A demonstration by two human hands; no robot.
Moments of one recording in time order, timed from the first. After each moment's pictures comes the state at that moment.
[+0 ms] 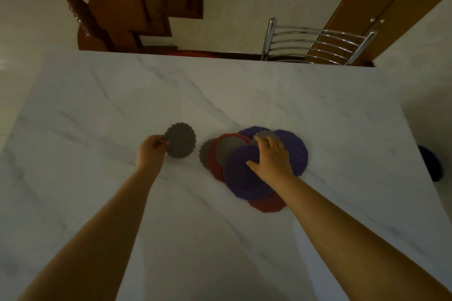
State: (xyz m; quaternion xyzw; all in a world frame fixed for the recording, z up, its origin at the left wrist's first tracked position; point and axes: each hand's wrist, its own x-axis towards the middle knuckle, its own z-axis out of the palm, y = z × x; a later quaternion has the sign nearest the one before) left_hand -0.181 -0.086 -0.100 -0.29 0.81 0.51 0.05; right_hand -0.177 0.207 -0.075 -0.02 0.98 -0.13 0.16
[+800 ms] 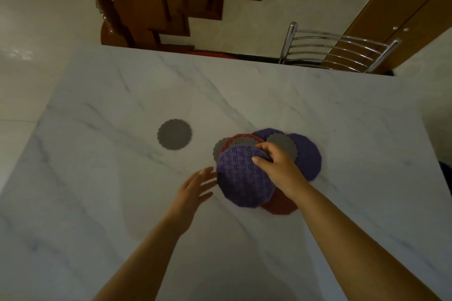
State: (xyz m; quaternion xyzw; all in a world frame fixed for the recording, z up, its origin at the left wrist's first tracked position) left_hand -0.076 -0.025 -0.071 -0.25 0.56 0.76 0.19; right_hand -0.158 0.186 -0.040 0.03 0.82 -0.53 0.22
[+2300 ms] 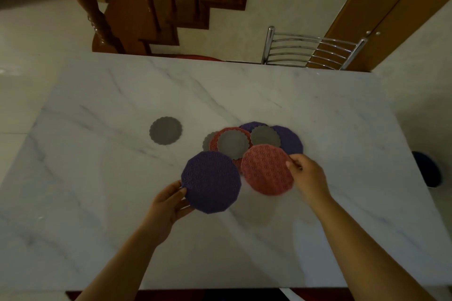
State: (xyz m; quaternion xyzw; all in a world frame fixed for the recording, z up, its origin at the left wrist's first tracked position) left_hand -0.021 -0.046 -0.074 -0.28 0.51 0.79 0.18; right_hand -0.101 0.269 -0.032 0.14 0.94 -0.31 0.07
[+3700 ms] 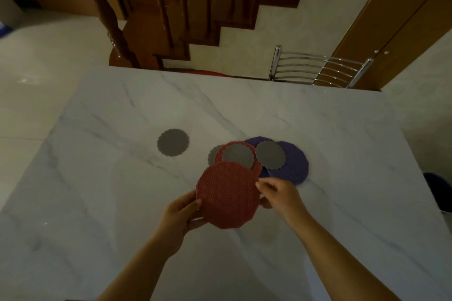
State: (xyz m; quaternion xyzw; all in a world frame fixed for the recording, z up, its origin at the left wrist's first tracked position) left_hand -0.024 -0.026 -0.062 -0.25 0.53 0.79 0.19; right_hand -0.091 0.218 -0.041 0.11 0.84 -0.50 0.19
